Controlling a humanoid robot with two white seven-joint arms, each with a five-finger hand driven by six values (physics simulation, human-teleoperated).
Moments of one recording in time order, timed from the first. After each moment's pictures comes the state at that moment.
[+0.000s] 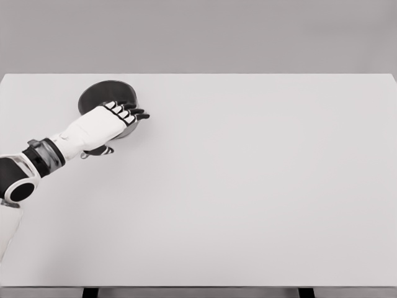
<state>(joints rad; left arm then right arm) -0.26 0.41 -0.10 -1.61 -0.92 -0.57 -0.46 0.06 0.00 -0.08 0.05 -0.27 -0.07 0.21</state>
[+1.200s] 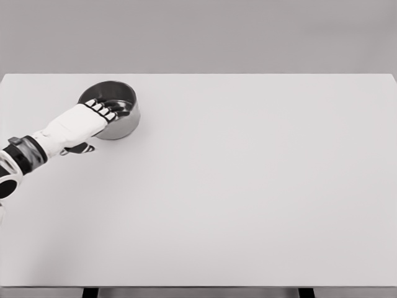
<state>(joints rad) -0.26 0.47 -0.06 -1.57 -0.93 -0.56 -0.46 0.06 0.00 -0.08 0.05 -0.27 -0.07 0.21</state>
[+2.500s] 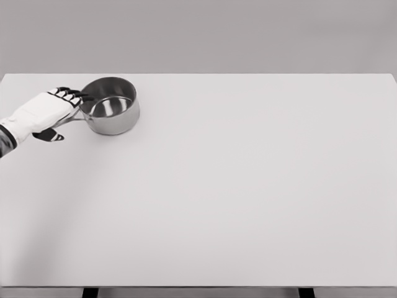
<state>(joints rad) -0.35 0.52 0.01 -1.38 -0.92 -0.56 -0.46 0.06 0.00 -0.08 0.05 -0.27 -0.07 0.21</state>
